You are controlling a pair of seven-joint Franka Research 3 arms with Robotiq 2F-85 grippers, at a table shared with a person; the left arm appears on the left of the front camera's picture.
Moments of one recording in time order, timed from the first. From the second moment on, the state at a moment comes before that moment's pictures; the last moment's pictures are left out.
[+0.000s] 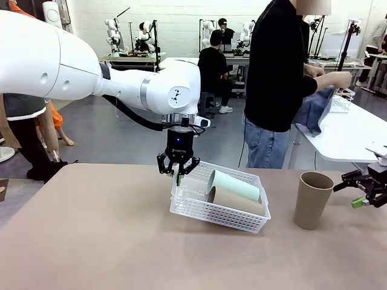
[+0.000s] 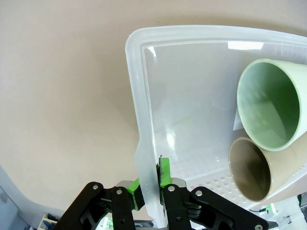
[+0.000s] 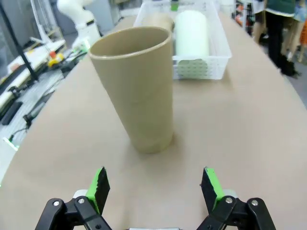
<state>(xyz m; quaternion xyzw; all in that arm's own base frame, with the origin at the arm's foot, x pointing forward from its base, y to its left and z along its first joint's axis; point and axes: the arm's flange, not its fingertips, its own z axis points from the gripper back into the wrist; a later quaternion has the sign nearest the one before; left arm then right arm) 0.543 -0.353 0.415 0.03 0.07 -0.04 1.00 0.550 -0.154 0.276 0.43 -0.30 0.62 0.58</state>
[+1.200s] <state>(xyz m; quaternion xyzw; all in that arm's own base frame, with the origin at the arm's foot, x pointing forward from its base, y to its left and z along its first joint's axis) 0.543 -0.353 0.415 0.03 0.07 -0.04 1.00 0.541 -0.081 0.255 0.48 -0.32 0.62 0.53</state>
